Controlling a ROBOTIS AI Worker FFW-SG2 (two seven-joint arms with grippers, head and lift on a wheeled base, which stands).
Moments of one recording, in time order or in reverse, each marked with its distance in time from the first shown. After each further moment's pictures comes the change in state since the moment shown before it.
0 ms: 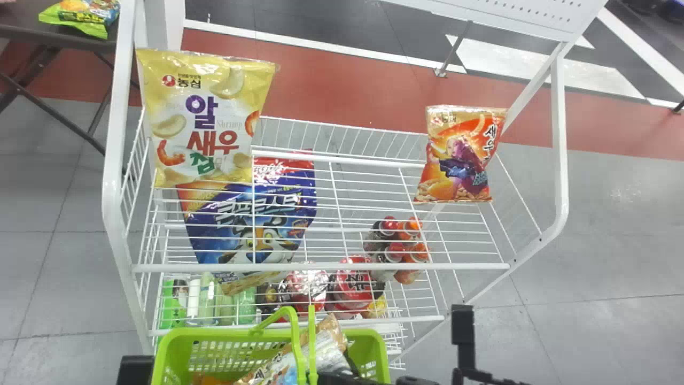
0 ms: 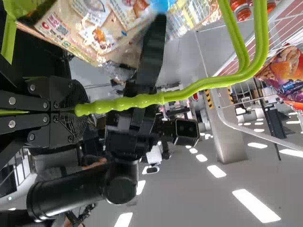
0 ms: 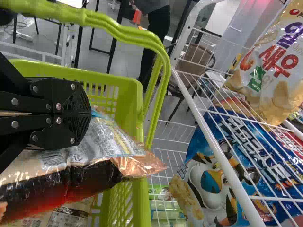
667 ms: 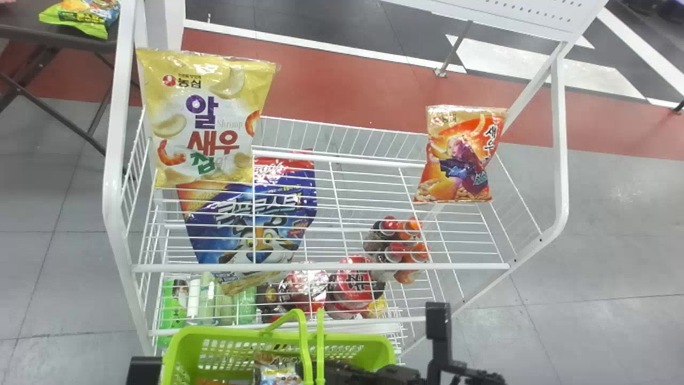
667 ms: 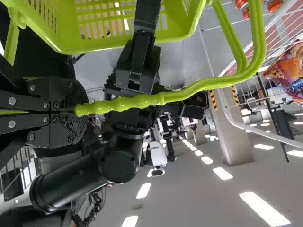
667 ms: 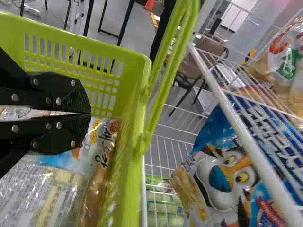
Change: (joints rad) left arm 0.000 0.000 -0.019 -0.010 -0.023 0.002 0.007; right arm -0.046 -0.030 0.082 0.078 0.112 -0.161 0.005
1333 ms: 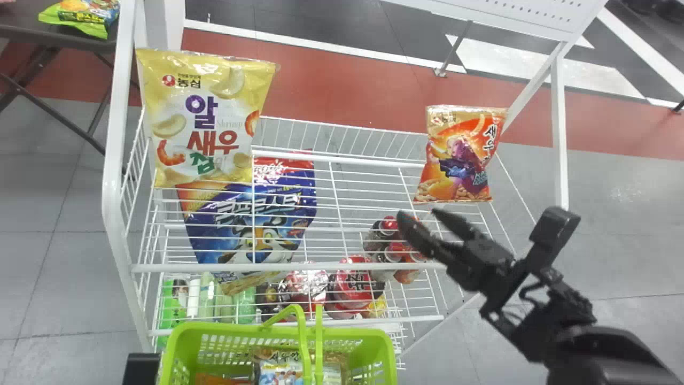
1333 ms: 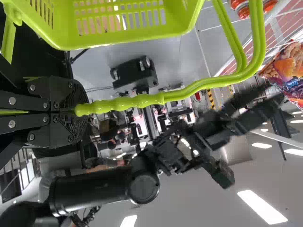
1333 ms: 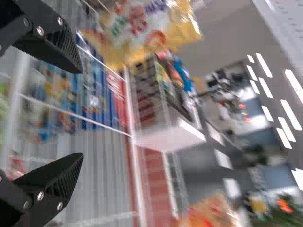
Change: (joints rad) left arm -0.005 0.000 0.004 0.006 0.004 -0.014 -0.010; right arm -0.168 0.032 -0.188 -0.003 0.126 -0.463 -0.195
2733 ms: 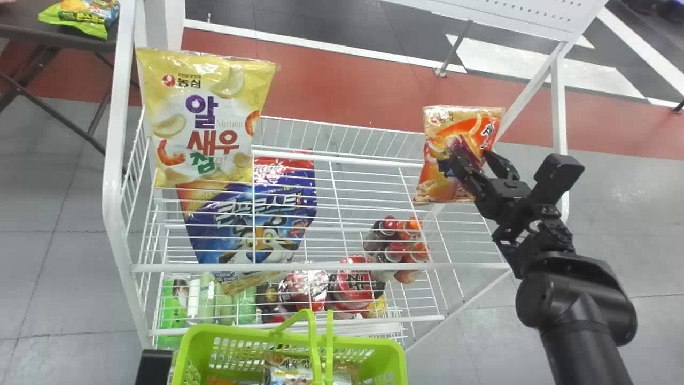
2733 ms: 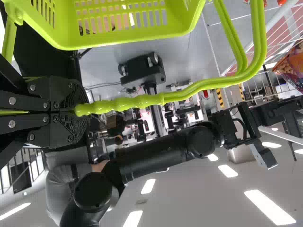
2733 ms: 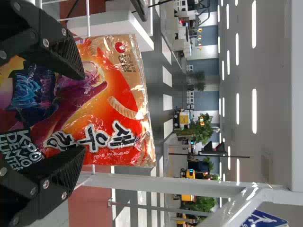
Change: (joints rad) left arm -0.029 0.000 -0.020 0.008 0.000 0.055 0.004; right arm -0.406 -0.110 0.071 0.582 0.164 -0.323 -0.161
